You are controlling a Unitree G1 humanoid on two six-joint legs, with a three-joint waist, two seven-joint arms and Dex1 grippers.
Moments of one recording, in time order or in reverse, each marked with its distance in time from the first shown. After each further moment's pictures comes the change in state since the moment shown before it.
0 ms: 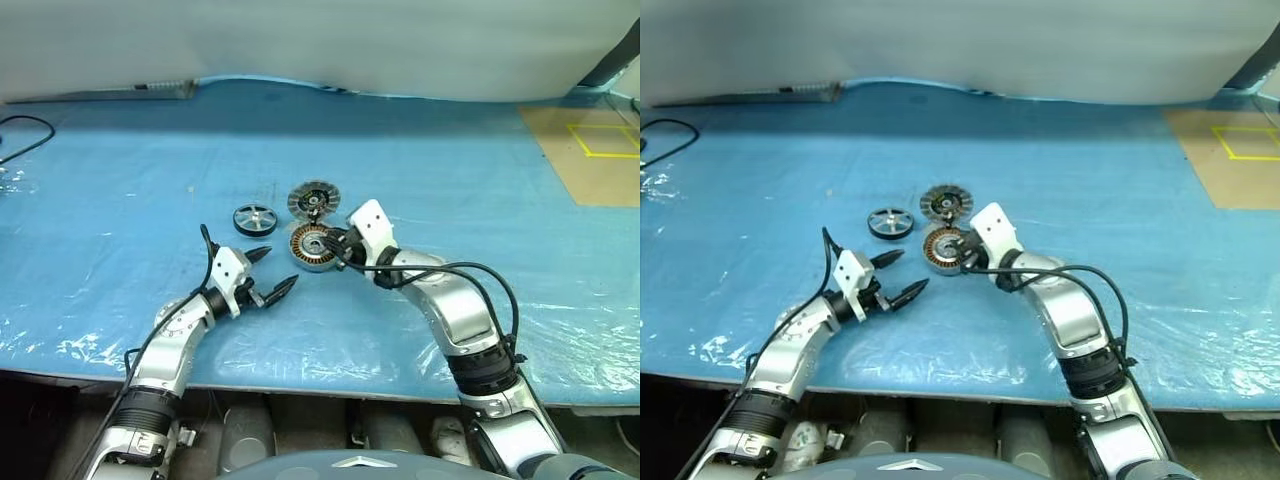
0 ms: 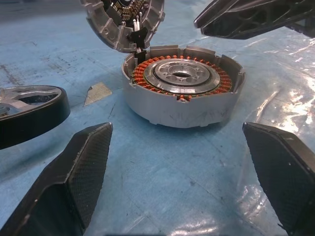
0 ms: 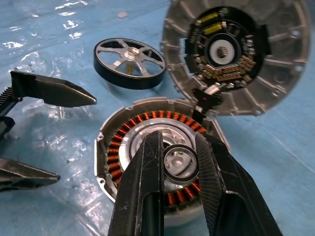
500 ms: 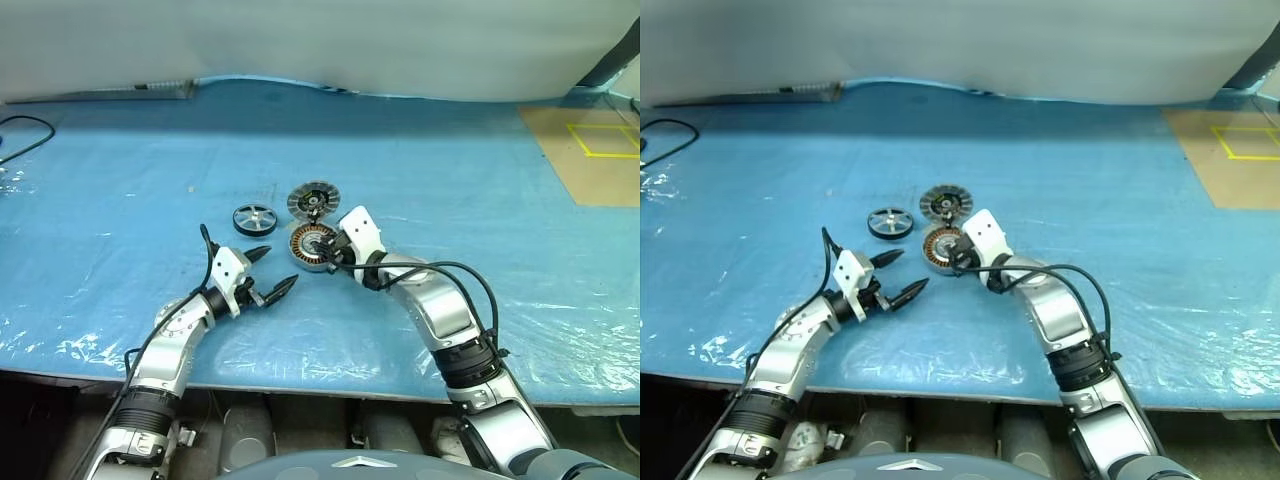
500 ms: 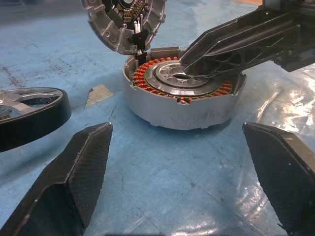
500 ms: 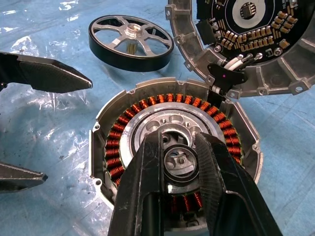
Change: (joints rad) left arm 0.001 0.003 0.000 -0.009 0.000 0.000 0.004; right arm -0.033 0.044 0.013 0.156 -0.003 -0.072 -0.012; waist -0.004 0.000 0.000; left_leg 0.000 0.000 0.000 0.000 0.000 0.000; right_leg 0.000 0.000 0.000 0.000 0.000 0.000
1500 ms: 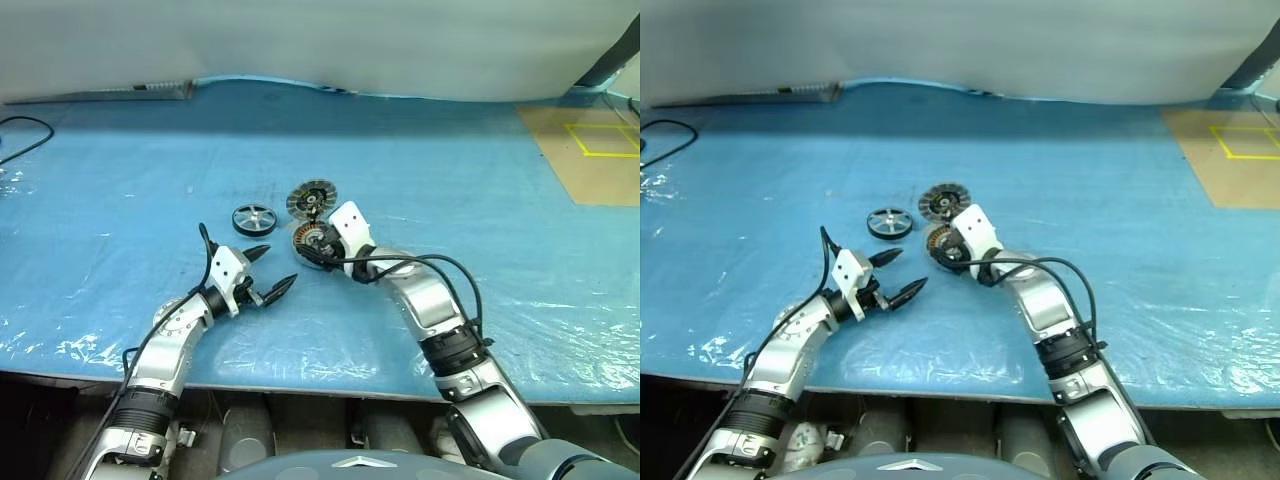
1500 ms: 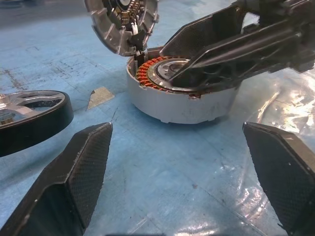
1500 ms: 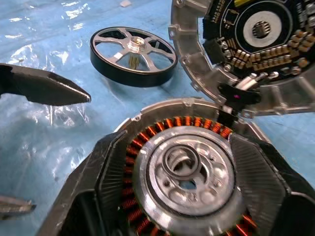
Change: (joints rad) left arm 0.002 0.007 0.000 -0.009 0.000 0.004 0.008; right arm -0.035 0.013 0.004 0.047 -0.007 -0.043 0.013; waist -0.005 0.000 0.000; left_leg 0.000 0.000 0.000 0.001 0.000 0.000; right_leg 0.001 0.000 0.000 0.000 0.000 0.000
